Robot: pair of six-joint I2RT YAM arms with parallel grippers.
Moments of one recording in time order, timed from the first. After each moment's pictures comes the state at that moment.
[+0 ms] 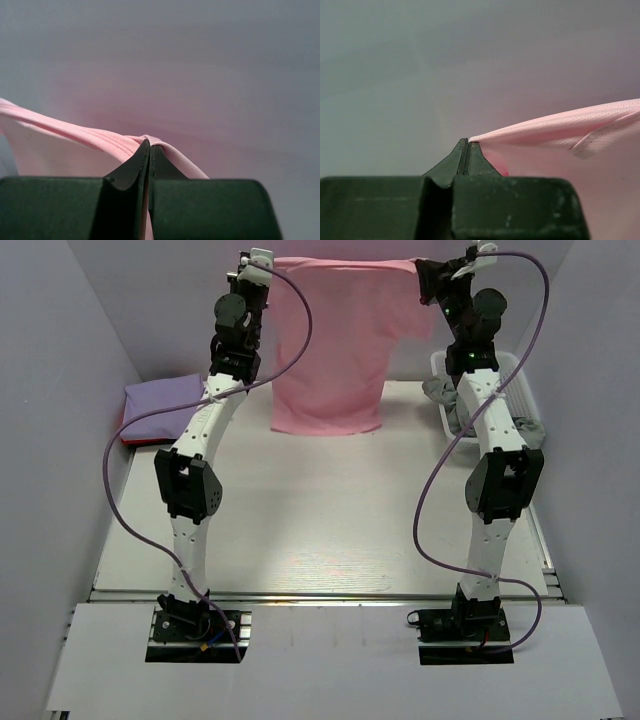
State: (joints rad) left arm -0.30 2.21 2.33 0.35 -0.25 0.39; right arm 0.12 2.10 2.18 0.41 -0.32 0.21
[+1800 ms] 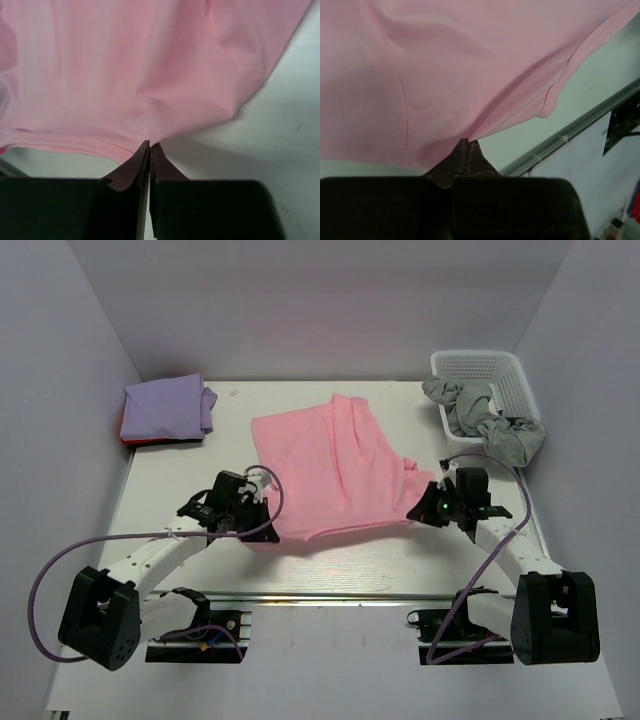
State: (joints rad) left arm -0.42 1.12 0.62 -0.39 0.38 -0.39; right arm 0.09 1.14 0.54 -0.20 -0.44 0.34
